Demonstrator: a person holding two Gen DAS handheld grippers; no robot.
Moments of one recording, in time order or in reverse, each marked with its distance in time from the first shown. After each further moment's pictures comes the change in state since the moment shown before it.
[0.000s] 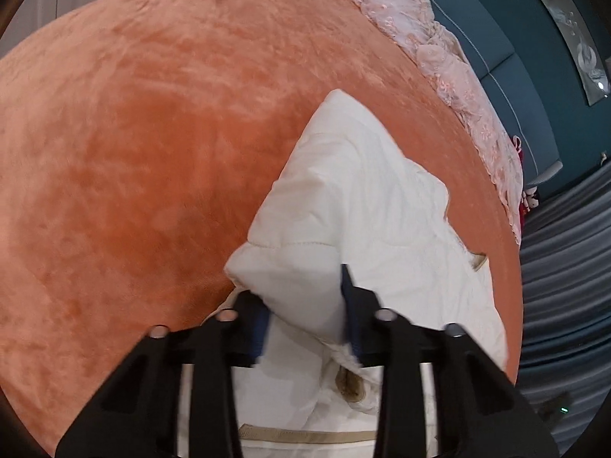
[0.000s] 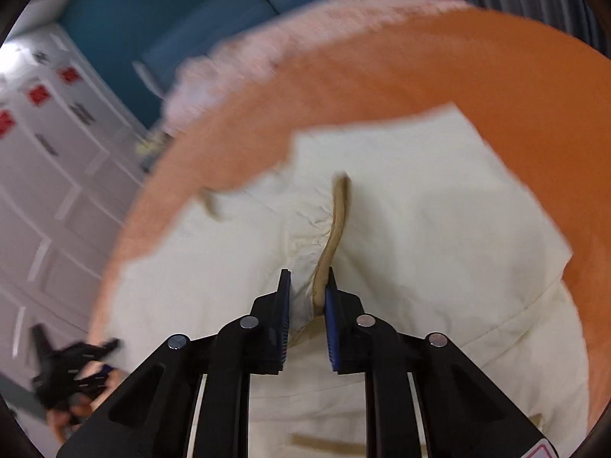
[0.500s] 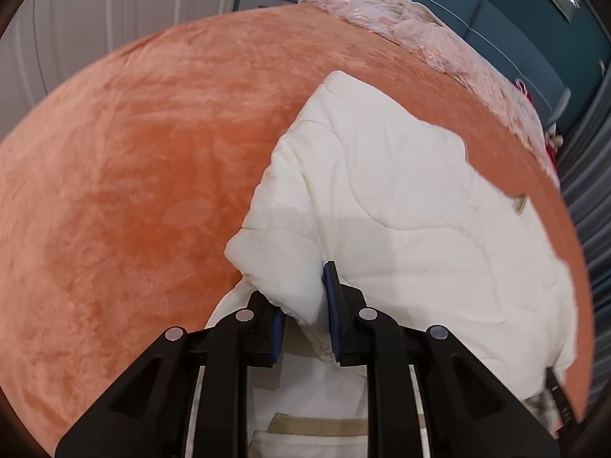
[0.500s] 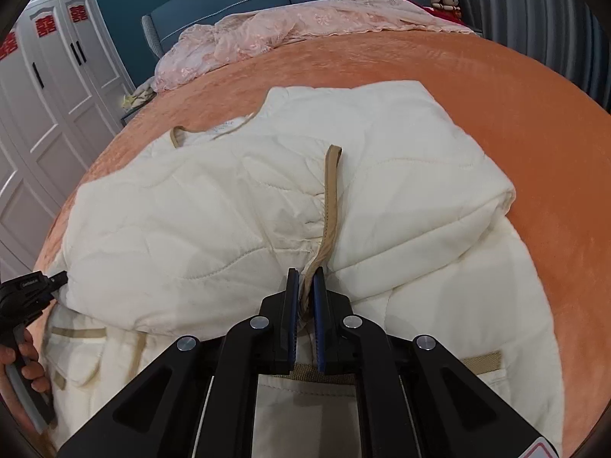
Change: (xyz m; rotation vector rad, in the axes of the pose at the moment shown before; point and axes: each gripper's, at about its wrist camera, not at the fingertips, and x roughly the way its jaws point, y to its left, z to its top) left arm 0.013 -0.018 -0.043 0.305 -0.100 0.197; right arm 0.010 -0.026 -0.066 -0.181 0.064 -0.210
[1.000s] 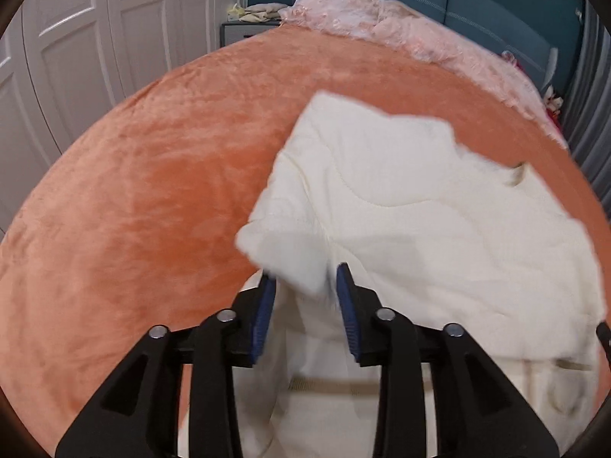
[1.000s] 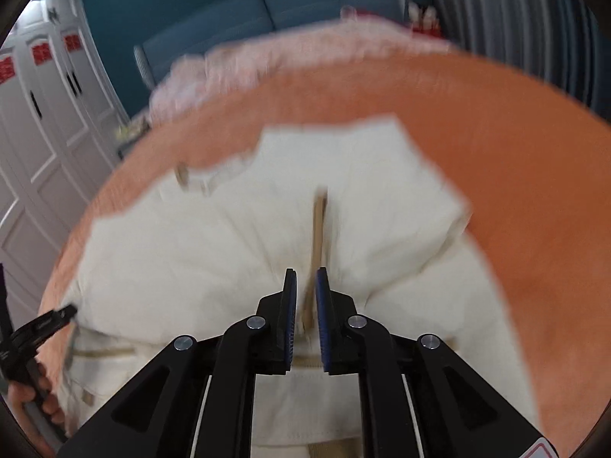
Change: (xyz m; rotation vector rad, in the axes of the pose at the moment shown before) left arm -0.048 -0.012 -0.008 0.138 -0.059 0.068; right arm -0.061 0.000 0.007 0.053 -0.140 -0.022
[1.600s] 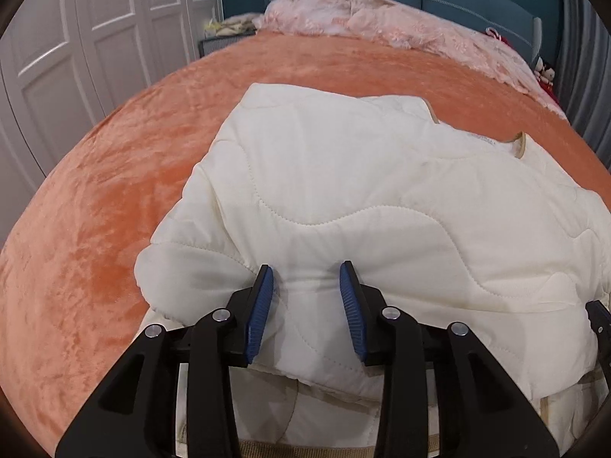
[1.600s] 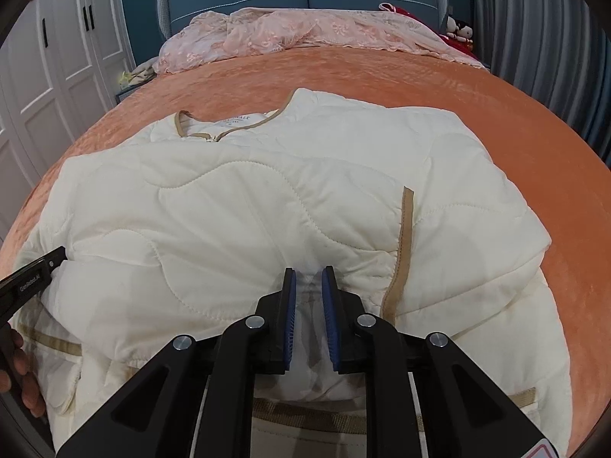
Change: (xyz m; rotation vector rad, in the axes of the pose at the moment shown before) left arm 0.059 -0.060 -0.008 0.111 -0.045 0.045; right arm 0.083 0.048 -0.016 -0.197 0.098 -0.076
